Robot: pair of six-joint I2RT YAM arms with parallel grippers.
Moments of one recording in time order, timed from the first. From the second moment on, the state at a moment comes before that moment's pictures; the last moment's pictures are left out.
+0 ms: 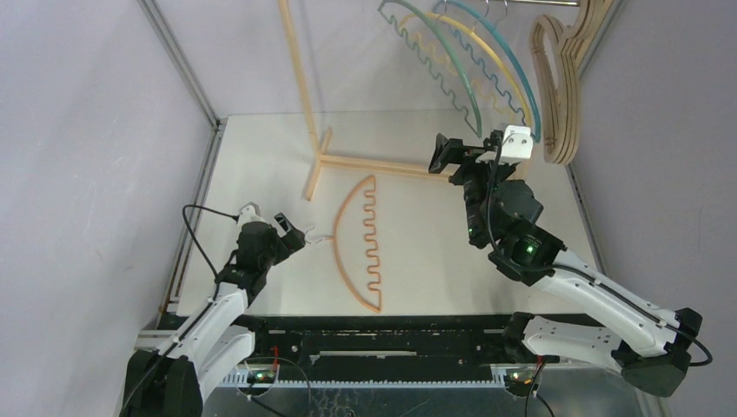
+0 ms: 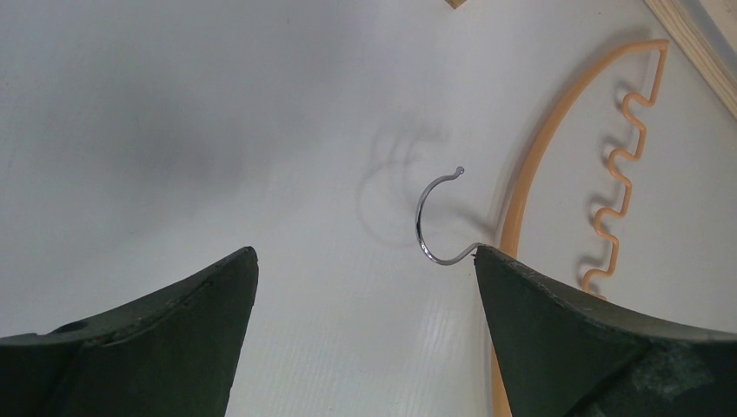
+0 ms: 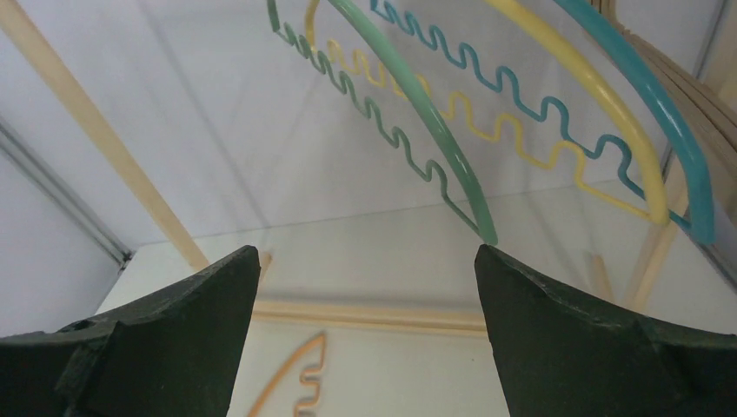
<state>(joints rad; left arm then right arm) -0.20 0.84 0.31 -0.09 -0.15 -0.66 0.92 0.98 1.08 0.14 0.90 0.03</state>
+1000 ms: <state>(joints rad) -0.20 0.87 0.31 -0.08 -0.15 -0.66 1.20 1.67 1.10 -0.29 0.42 0.35</state>
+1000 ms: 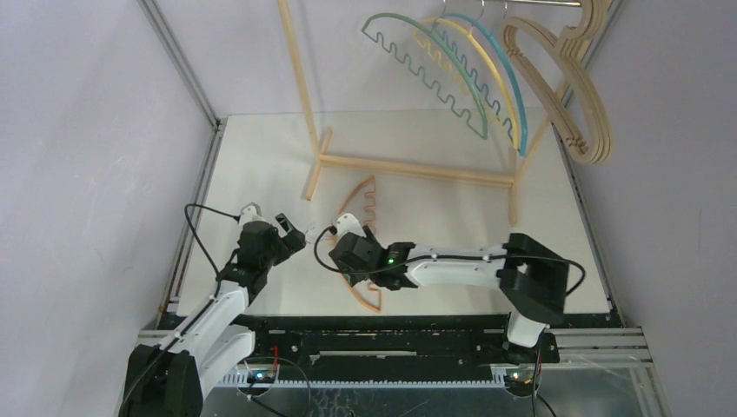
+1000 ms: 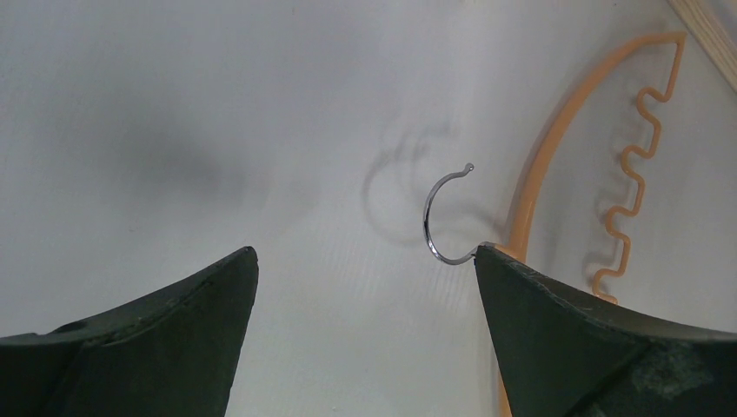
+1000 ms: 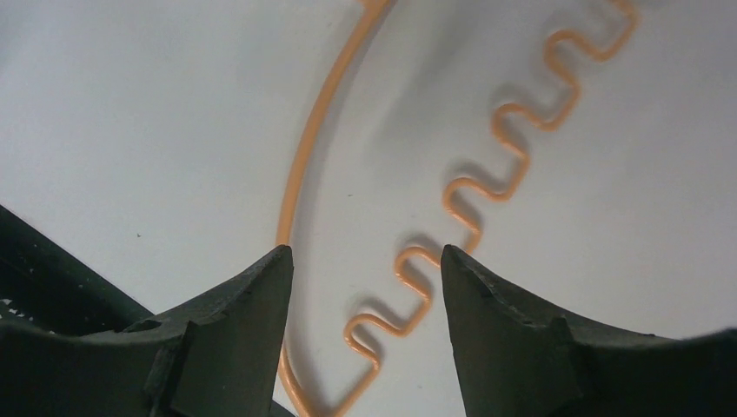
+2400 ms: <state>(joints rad) -0.20 0.71 0.31 -0.09 -0.17 -0.66 1.00 1.62 1.26 -0.45 0.24 0.52</state>
